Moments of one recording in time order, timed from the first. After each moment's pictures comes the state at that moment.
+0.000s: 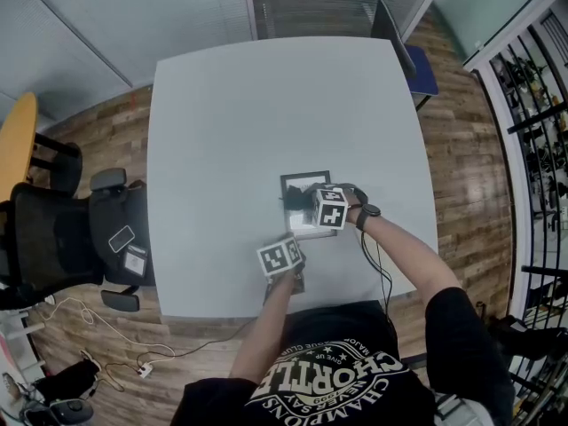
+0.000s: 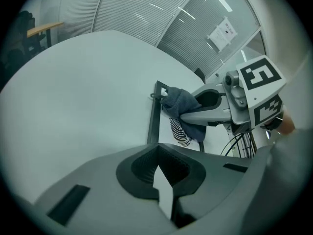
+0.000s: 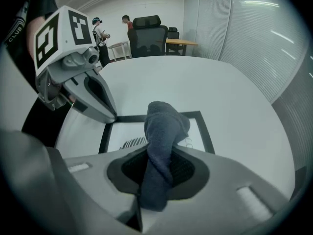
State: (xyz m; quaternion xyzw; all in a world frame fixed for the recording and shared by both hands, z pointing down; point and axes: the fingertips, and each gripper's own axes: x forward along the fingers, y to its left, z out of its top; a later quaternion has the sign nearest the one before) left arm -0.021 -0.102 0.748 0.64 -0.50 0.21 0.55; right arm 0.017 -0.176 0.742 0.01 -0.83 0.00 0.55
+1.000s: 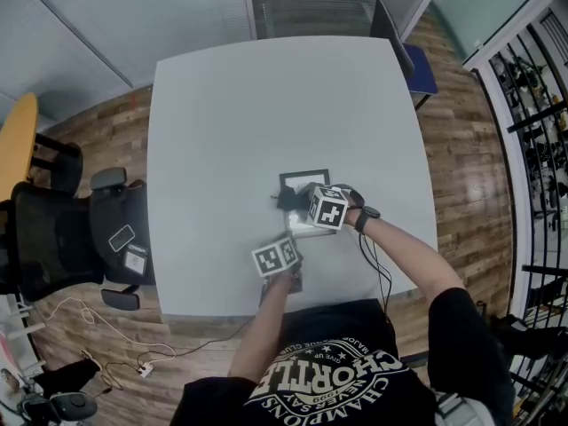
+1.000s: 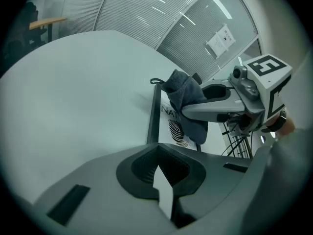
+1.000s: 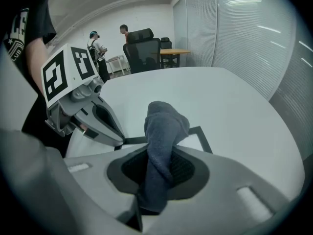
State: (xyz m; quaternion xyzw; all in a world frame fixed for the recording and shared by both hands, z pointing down) left arm -0.021 -0.101 0.747 0.65 -0.49 0.18 0.55; right arm -0.003 -0.168 0.710 0.03 -0.86 0.05 0.51
